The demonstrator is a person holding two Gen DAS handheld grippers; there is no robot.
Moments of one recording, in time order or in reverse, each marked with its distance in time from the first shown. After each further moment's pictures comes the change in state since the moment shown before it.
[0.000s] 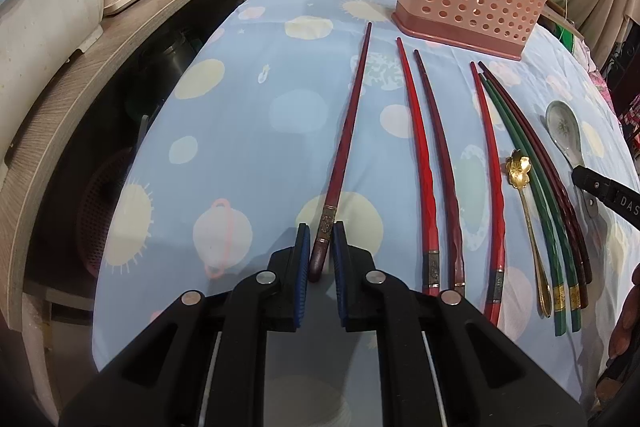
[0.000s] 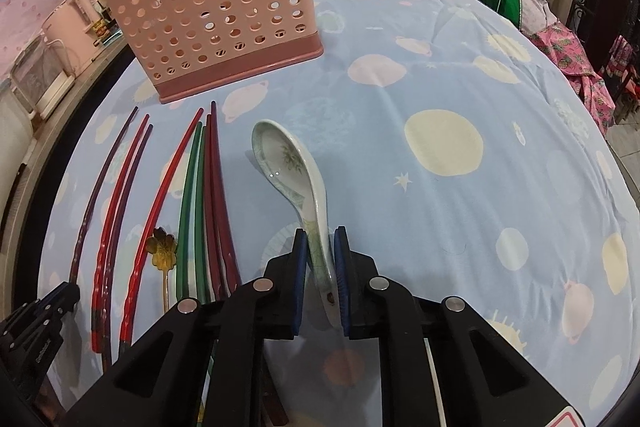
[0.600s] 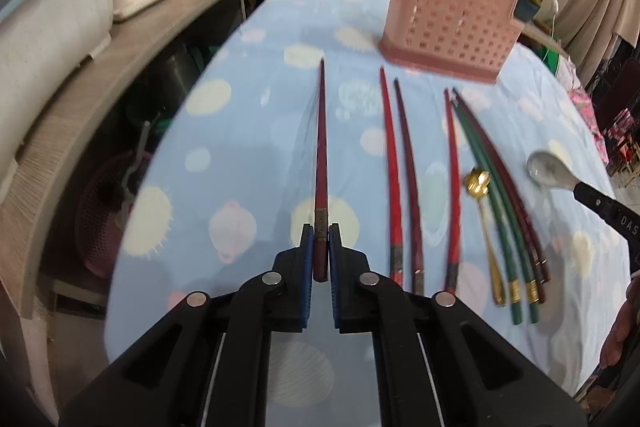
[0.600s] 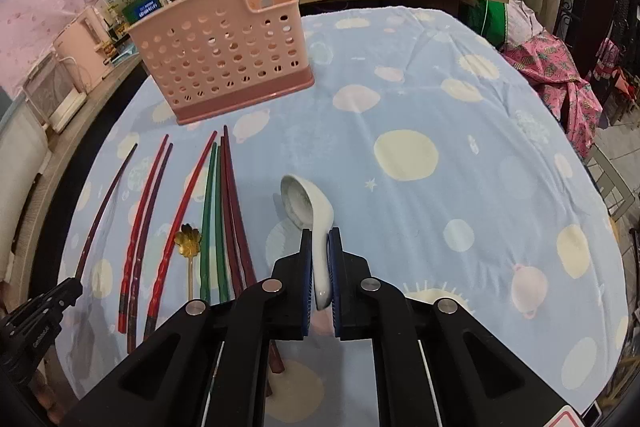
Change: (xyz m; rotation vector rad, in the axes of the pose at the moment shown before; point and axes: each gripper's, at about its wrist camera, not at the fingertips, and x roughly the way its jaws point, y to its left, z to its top) left arm -0.050 0.005 0.003 -0.031 -0.057 -0.058; right arm -0.059 -0.012 -0.005 0.020 -0.073 0.006
